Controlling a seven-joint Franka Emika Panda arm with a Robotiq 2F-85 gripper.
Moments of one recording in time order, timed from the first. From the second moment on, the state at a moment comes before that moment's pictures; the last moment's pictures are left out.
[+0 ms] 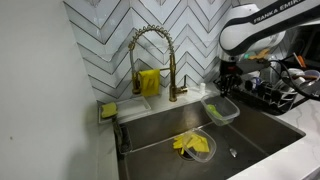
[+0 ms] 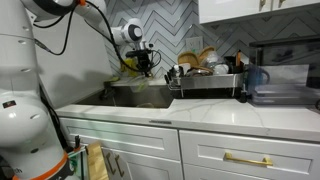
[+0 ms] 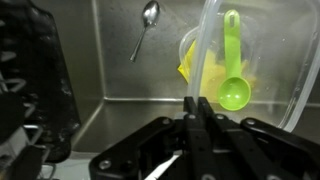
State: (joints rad) arm 0.31 0.18 0.27 -1.83 -0.12 2.07 -0.06
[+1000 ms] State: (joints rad) arm 0.25 -0.21 0.24 -2.08 -0.12 1.88 0.28
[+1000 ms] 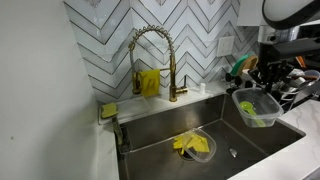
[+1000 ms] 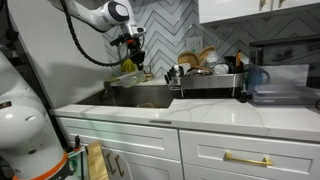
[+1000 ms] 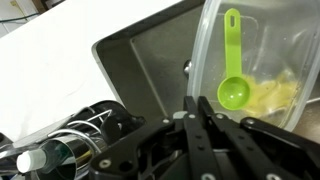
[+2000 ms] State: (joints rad) arm 0.00 -0.42 0.09 -2.32 -0.09 1.91 0.50
